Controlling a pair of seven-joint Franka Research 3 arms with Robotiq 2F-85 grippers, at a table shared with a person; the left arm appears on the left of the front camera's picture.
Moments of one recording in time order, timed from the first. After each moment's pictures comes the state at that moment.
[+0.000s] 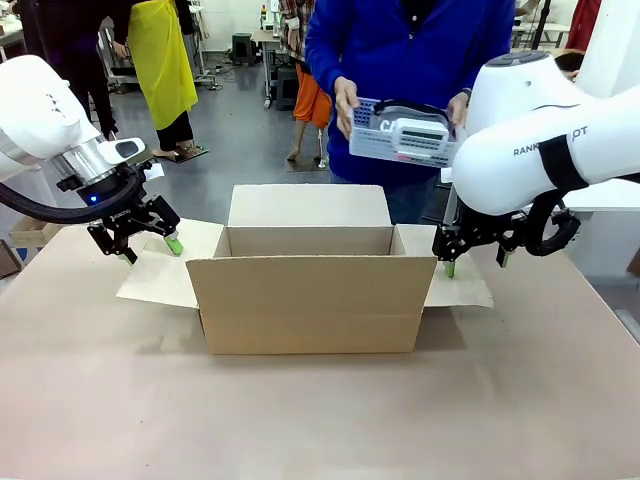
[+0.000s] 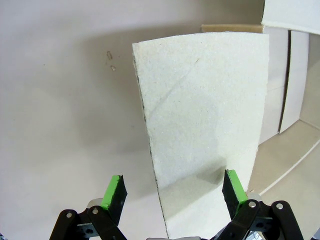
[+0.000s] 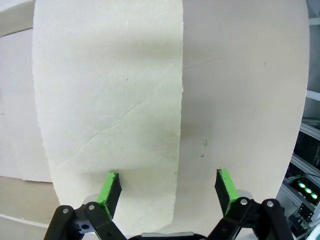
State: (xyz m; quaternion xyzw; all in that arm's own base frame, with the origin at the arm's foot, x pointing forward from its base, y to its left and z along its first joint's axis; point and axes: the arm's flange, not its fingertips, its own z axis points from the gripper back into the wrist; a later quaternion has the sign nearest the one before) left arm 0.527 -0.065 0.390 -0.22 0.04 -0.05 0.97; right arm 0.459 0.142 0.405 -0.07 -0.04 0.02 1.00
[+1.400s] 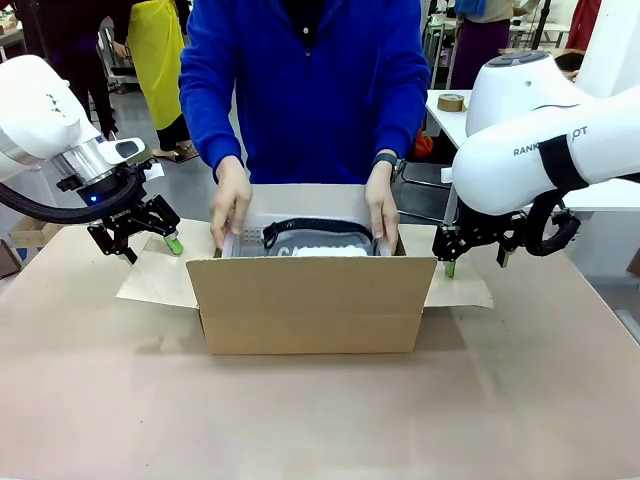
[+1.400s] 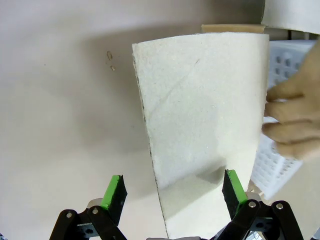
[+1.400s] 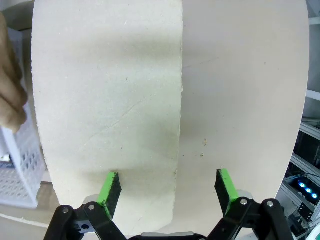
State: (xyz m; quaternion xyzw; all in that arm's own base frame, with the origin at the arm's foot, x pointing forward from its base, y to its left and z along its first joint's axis) left arm 0.527 -0.065 0.390 -0.22 0.04 -0.05 0.97; right arm 0.459 0.142 0.405 -0.07 -0.04 0.02 1.00
